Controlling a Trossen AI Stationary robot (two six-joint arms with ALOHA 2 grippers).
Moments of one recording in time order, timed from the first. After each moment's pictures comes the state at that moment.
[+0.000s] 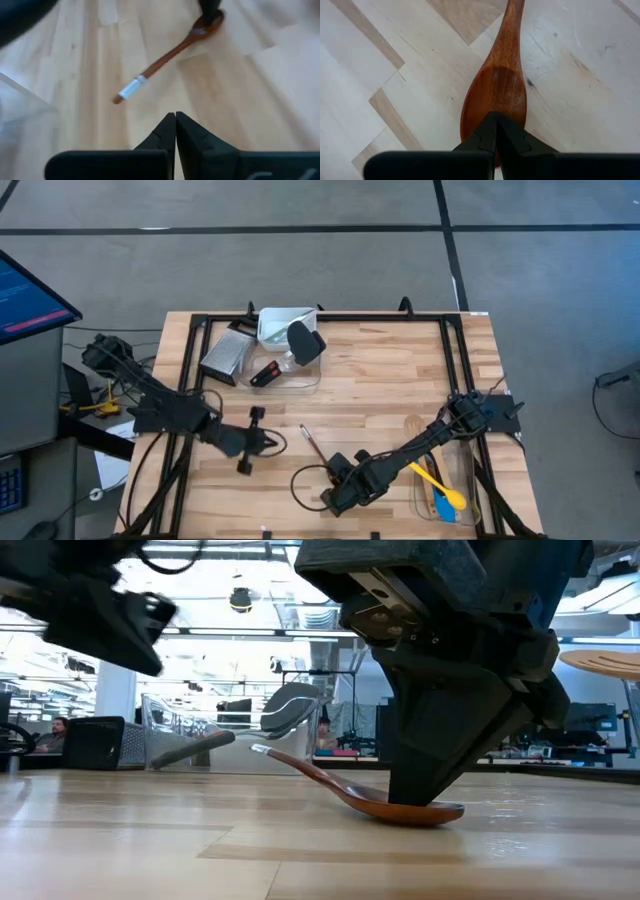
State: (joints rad) left arm -0.54 1.24 0.53 -0.04 -0.44 -0.06; right arm 0.57 2.21 1.57 -0.69 0.31 1.30
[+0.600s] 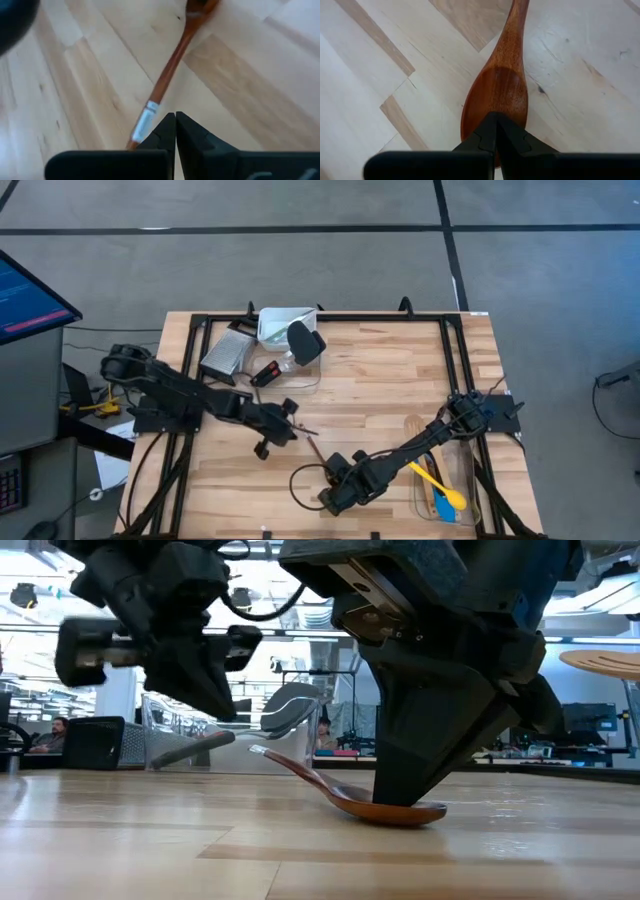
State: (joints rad) left arm -0.23 1.50 0.67 0.03 -0.02 0.49; right arm 0.57 2.21 1.57 -0.65 0.31 1.30
